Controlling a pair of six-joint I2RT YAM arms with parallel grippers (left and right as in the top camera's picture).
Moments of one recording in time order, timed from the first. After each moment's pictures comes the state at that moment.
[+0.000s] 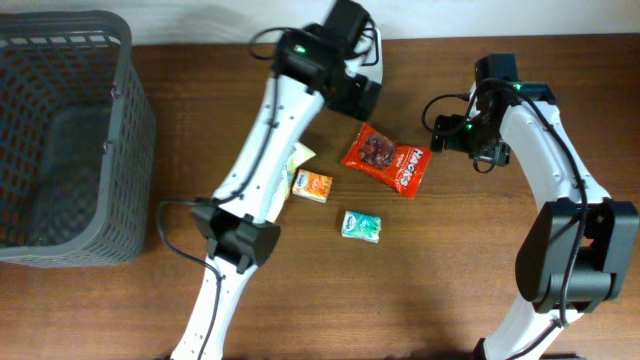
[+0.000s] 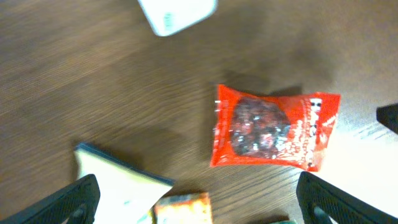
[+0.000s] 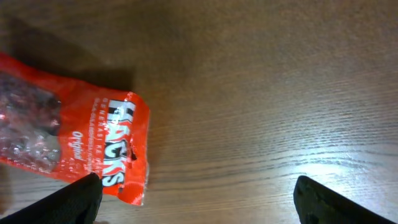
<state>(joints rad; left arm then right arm) -0.51 2.50 2.90 -1.50 0.01 -0.10 -0.03 1.94 1.59 -1.00 -0.07 0.21</state>
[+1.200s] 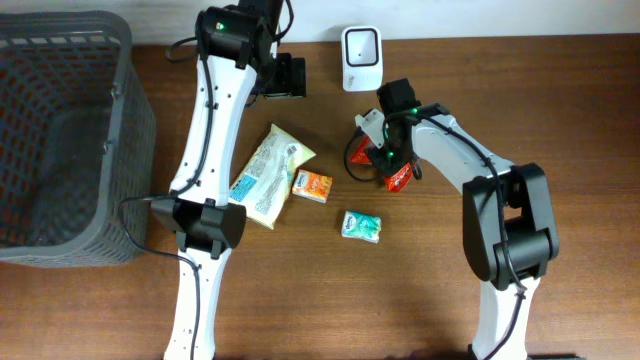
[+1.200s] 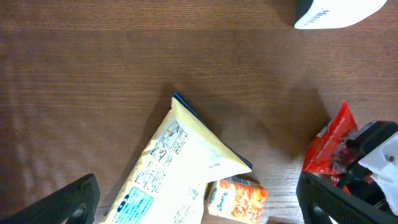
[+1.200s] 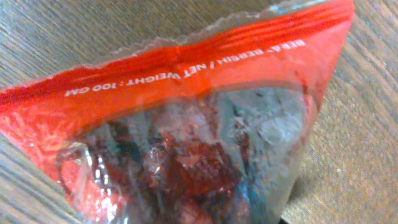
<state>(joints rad) -0.30 2.50 2.93 -1.64 -0.02 -0.29 0.28 2.14 1.55 -0.74 -0.03 -0.43</state>
